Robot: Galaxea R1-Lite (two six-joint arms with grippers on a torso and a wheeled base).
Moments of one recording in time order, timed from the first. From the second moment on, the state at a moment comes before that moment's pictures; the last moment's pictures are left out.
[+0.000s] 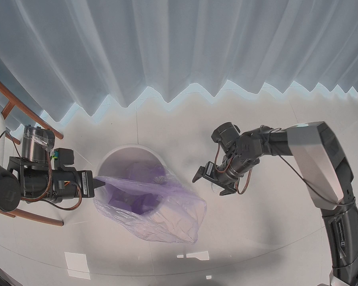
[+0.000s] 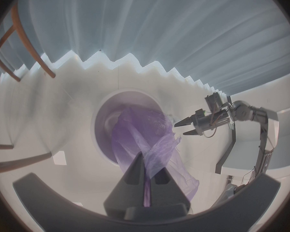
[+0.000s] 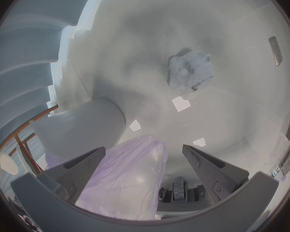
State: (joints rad) left arm -0.24 1.59 -0.70 -0.24 -0.26 -0.28; right arm 0.51 2.51 -2.00 0.60 0.19 0.81
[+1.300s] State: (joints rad) left arm 0.06 1.58 -0.83 -0.31 -0.24 -0.22; right arm 0.74 2.30 -2.00 1.07 -0.02 1.16
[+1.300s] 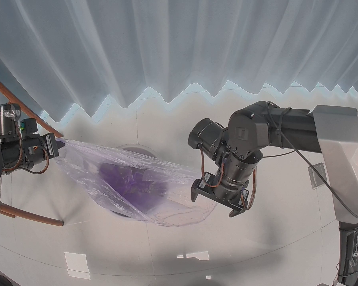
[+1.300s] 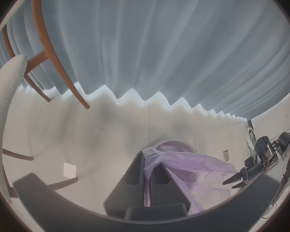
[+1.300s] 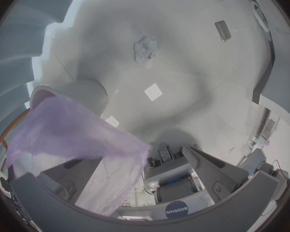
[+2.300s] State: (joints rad) left arm 0.09 1.59 -0.81 -0.33 -0.33 -0.08; right arm 0.69 2.39 -2.00 0.51 0.06 0.83
